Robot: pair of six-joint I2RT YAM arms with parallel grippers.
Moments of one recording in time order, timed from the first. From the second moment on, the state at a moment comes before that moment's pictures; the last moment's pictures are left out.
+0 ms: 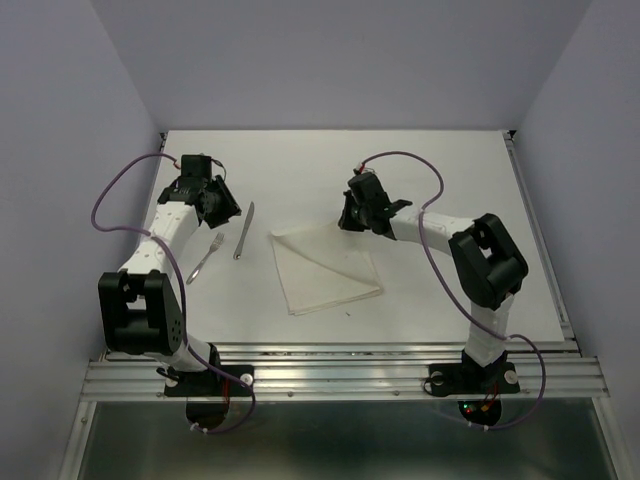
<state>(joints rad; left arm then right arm) -0.05 1.48 1.16 -0.59 0.04 -0.55 0.61 1.91 1.27 -0.09 0.08 0.61</state>
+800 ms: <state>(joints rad) -0.08 1.51 1.16 -0.59 0.07 -0.53 0.57 1.94 1.27 -0.08 0.09 0.62</state>
